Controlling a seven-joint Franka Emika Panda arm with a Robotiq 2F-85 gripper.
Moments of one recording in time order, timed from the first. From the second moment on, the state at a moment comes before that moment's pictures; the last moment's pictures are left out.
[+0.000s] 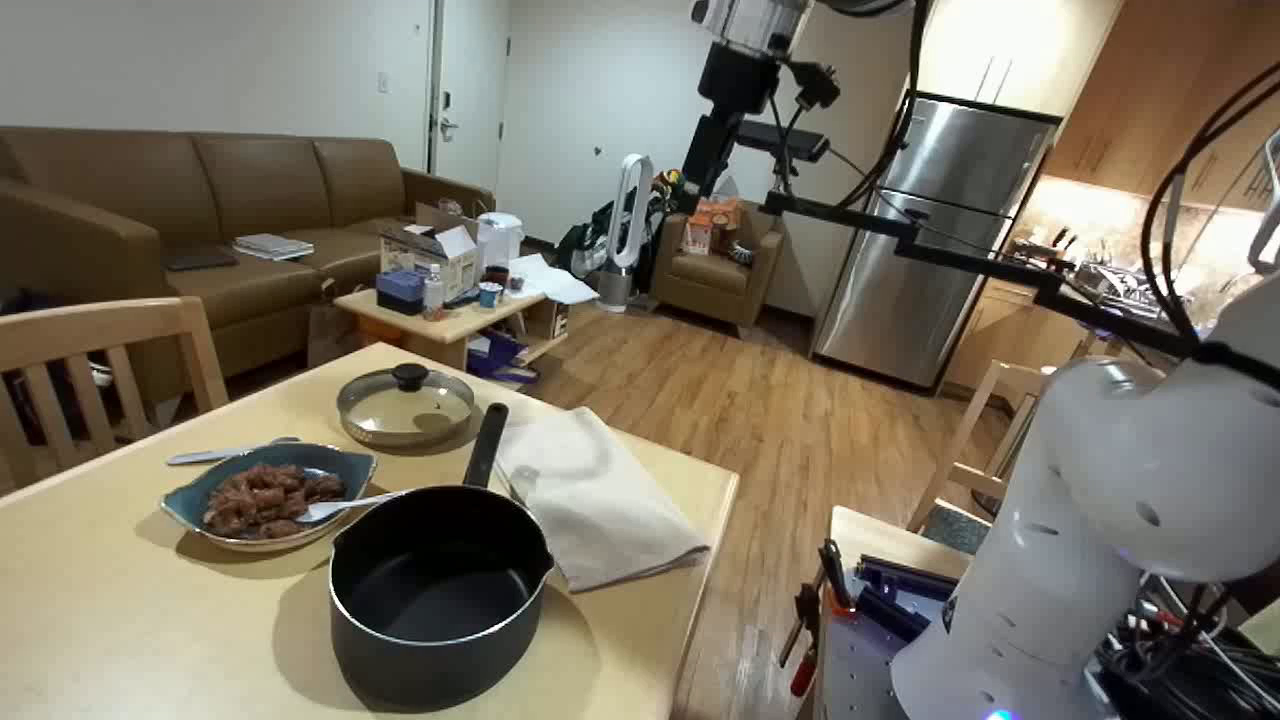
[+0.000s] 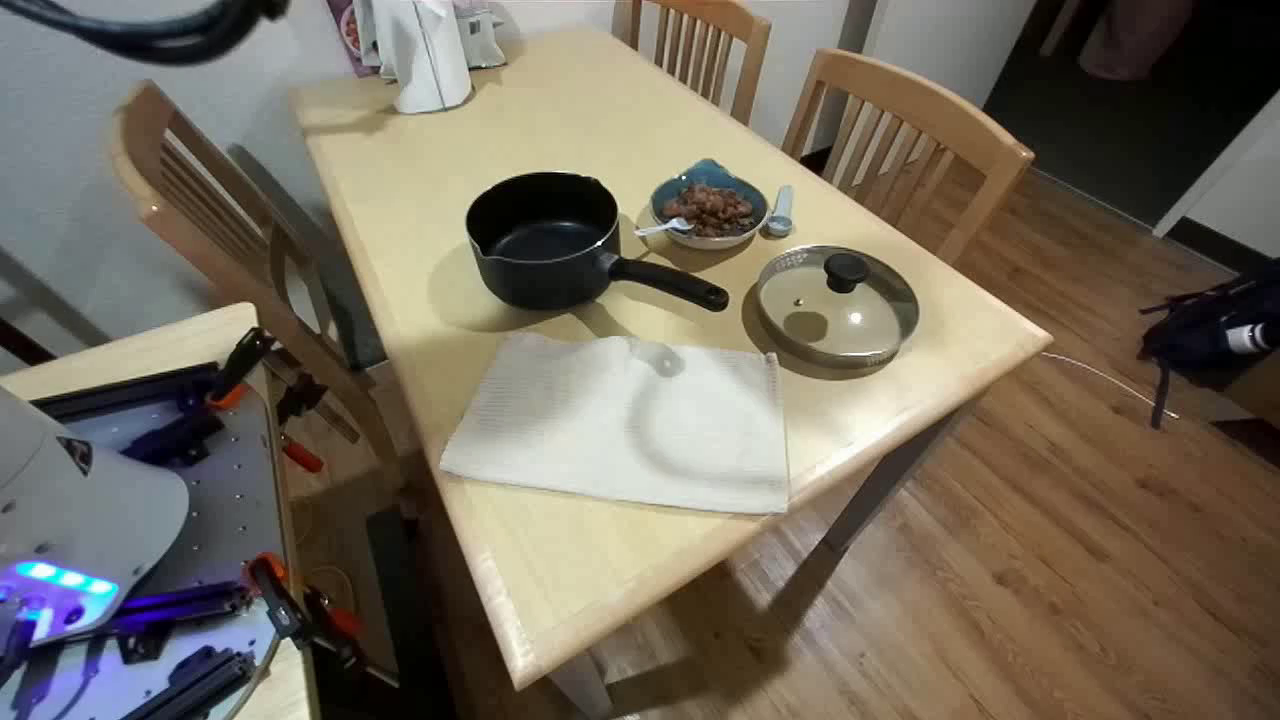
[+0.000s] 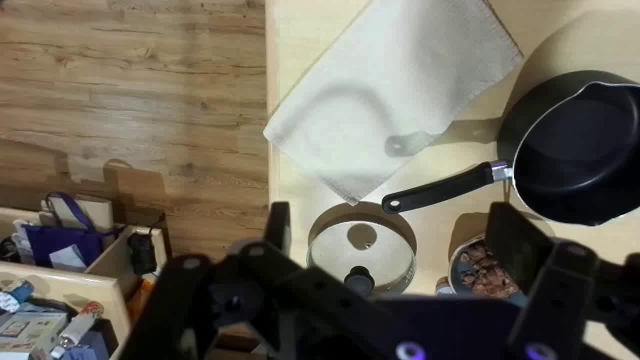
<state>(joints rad) -0.08 -0.46 -0.14 -2.20 -0.17 1.92 -0.23</state>
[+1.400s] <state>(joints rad) -0.04 0.28 -0.17 -1.81 0.34 2.06 -0.72</state>
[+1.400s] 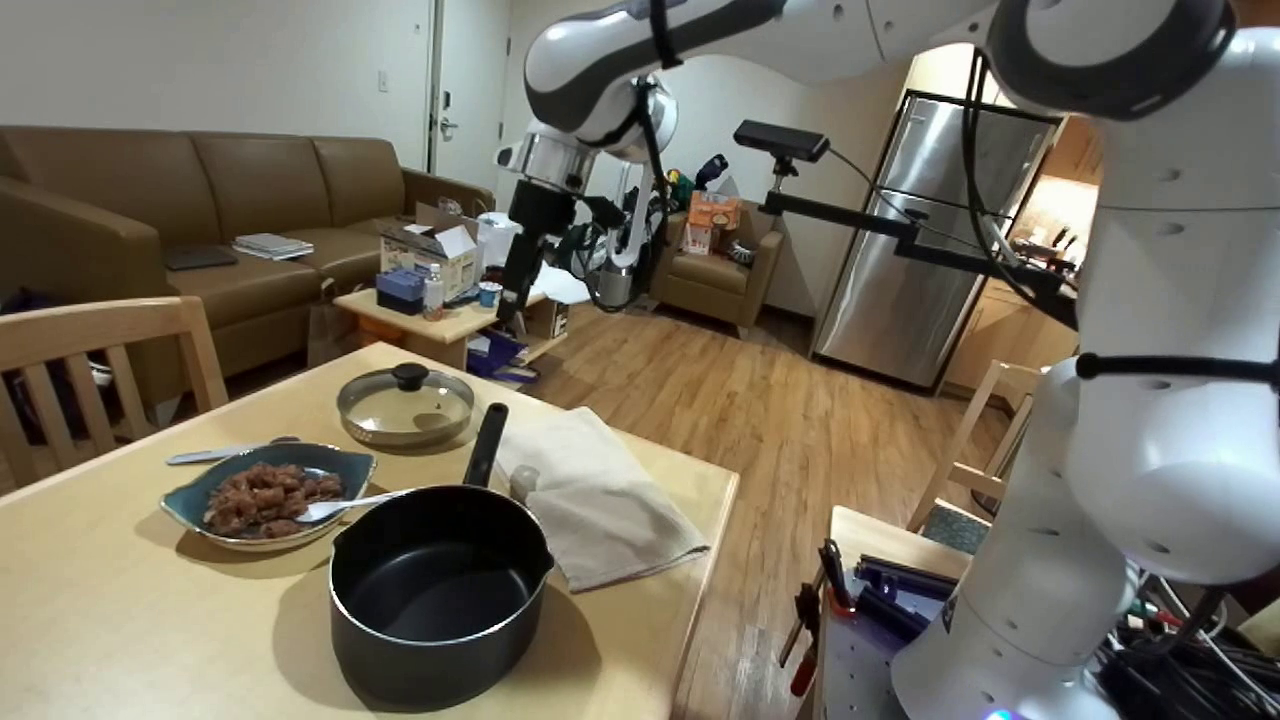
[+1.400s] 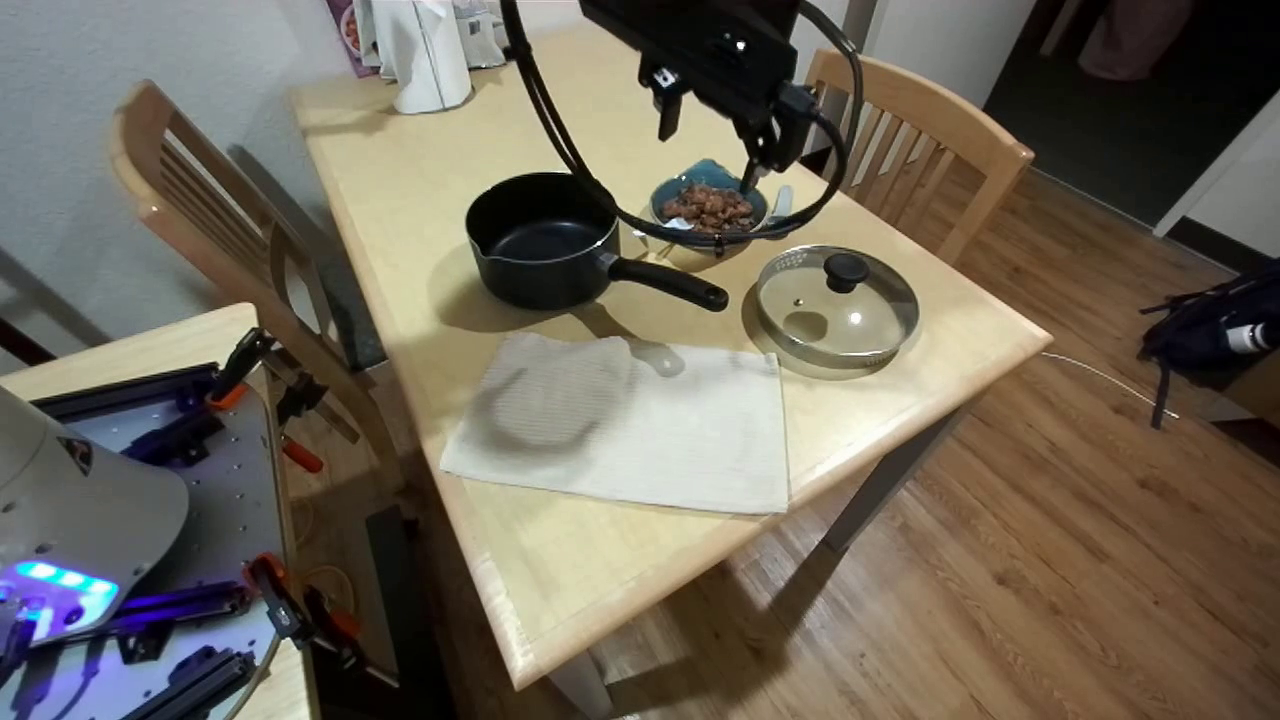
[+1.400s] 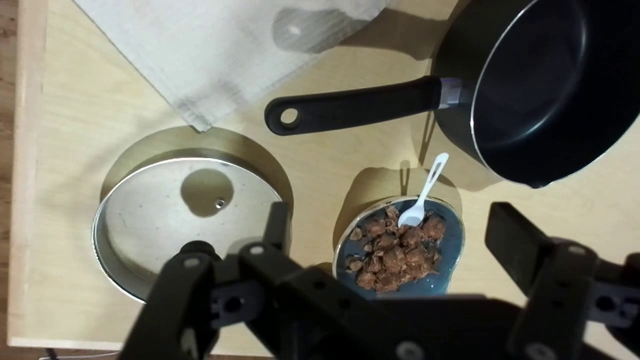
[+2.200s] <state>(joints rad) -0.12 0.36 -0.04 -1.80 0.45 2.14 -0.52</state>
